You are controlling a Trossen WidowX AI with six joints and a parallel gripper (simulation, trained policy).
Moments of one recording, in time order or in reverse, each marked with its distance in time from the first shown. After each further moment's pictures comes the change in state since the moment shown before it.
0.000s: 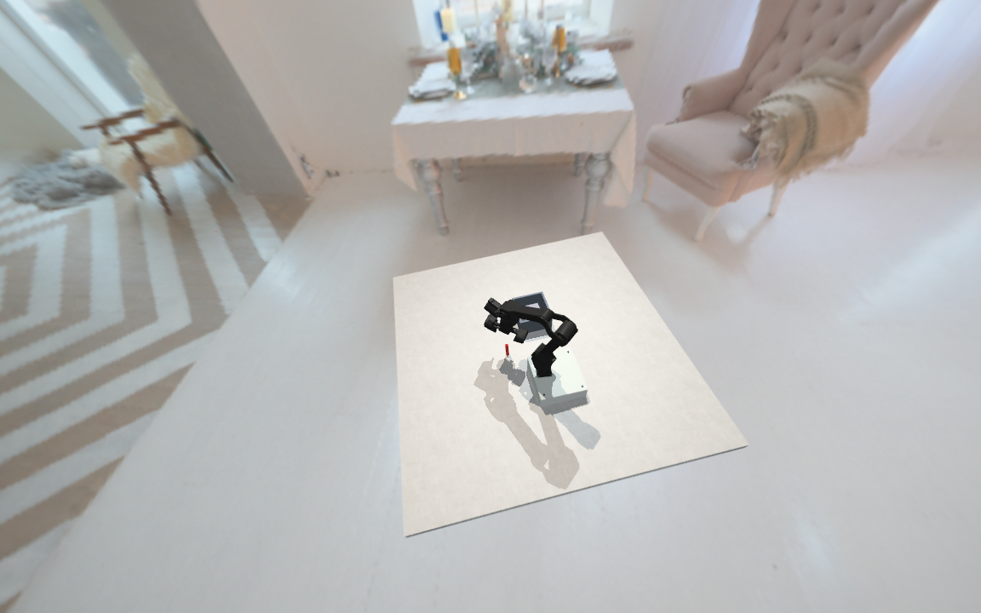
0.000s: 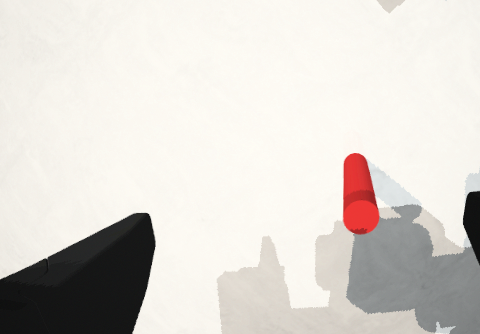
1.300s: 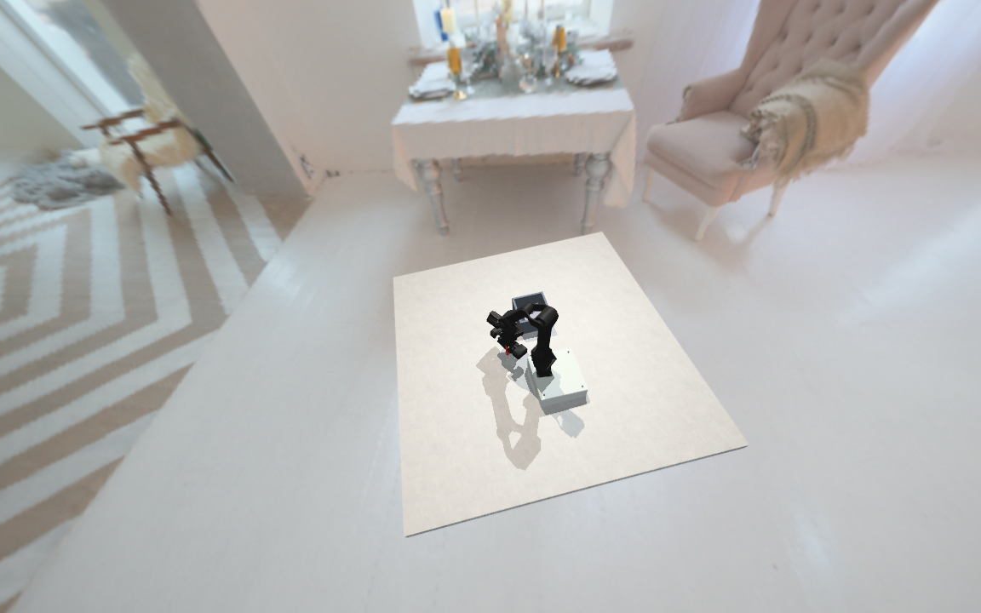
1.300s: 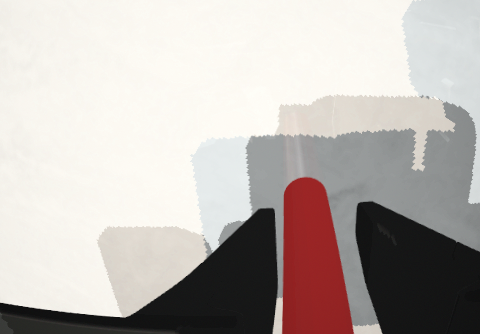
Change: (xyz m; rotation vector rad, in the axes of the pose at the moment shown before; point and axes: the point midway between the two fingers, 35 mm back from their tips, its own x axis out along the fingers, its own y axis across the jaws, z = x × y) arm 0.094 -0.032 -0.020 0.367 0.099 -0.160
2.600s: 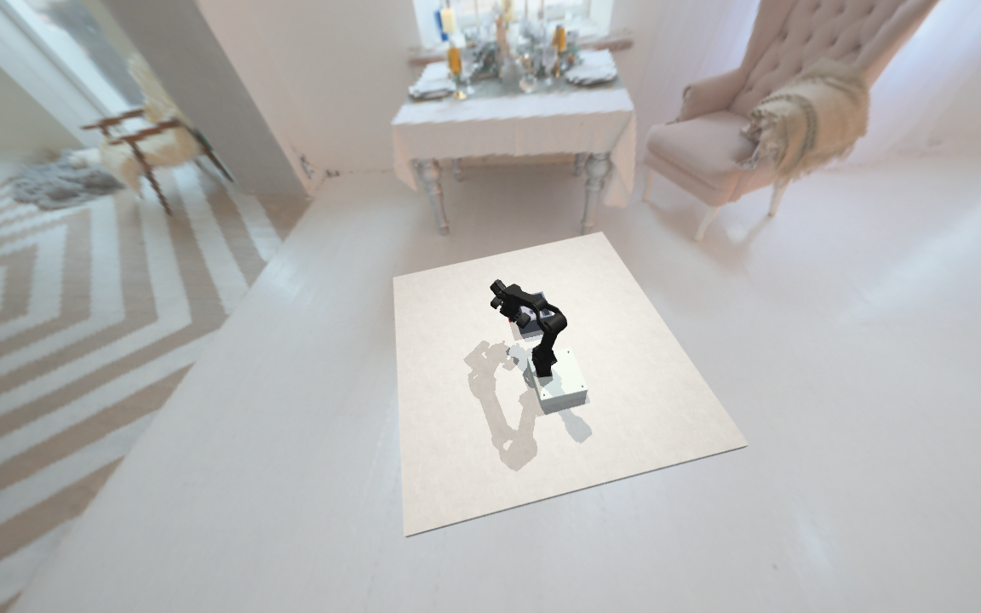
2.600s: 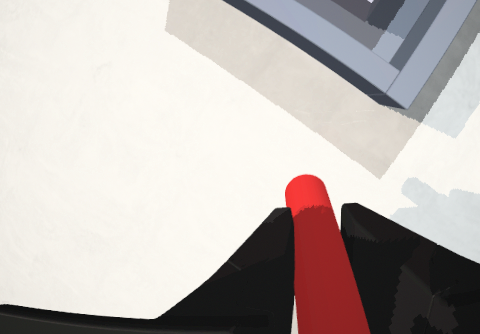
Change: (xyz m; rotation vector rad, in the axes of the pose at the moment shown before) arm -0.117 0.063 0.078 -0.111 -0.218 0.145
